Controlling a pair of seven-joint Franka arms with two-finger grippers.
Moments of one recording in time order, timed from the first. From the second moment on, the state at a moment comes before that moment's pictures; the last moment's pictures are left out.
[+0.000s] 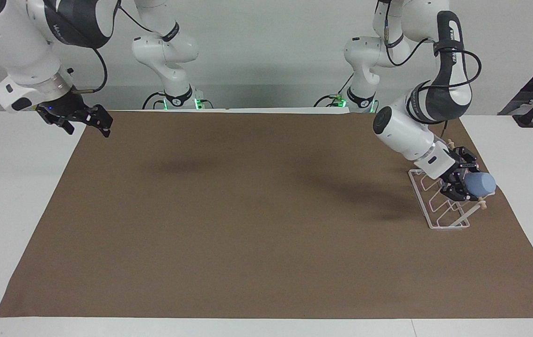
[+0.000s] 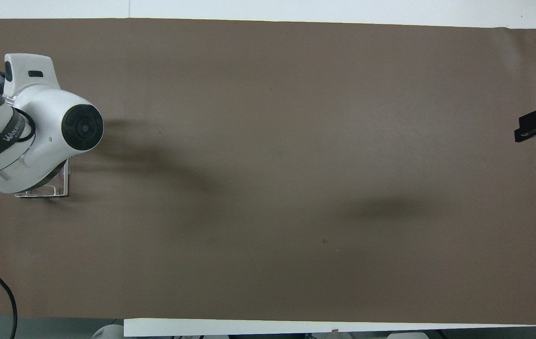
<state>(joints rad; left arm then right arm) -0.22 0.13 0.00 -2.00 1.28 2.05 -1.70 0.09 0.03 -0.21 -1.57 -0.04 1.49 -0.04</state>
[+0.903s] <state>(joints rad) -0.19 0.16 0.00 -2.01 1.32 2.09 -1.71 0.09 0.03 -0.22 -1.57 -0.04 1.49 -0.04</state>
